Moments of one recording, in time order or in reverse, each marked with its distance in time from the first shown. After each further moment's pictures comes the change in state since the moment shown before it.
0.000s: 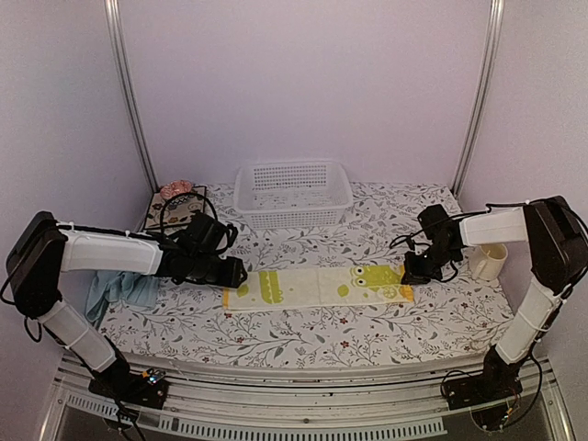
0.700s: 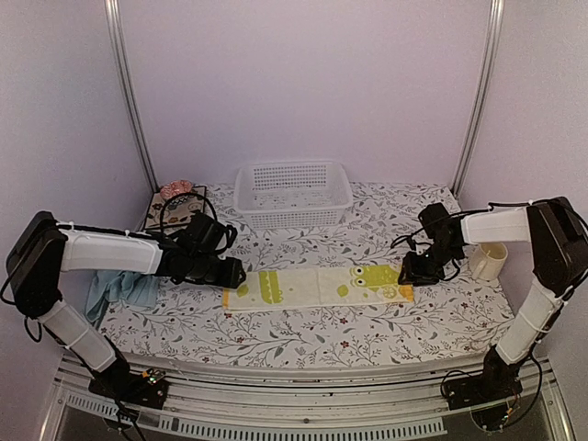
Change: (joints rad) left arm 0.006 0.001 0.002 -0.017 0.001 0.011; right arm 0.002 -0.024 0.018 -0.067 0.014 -0.023
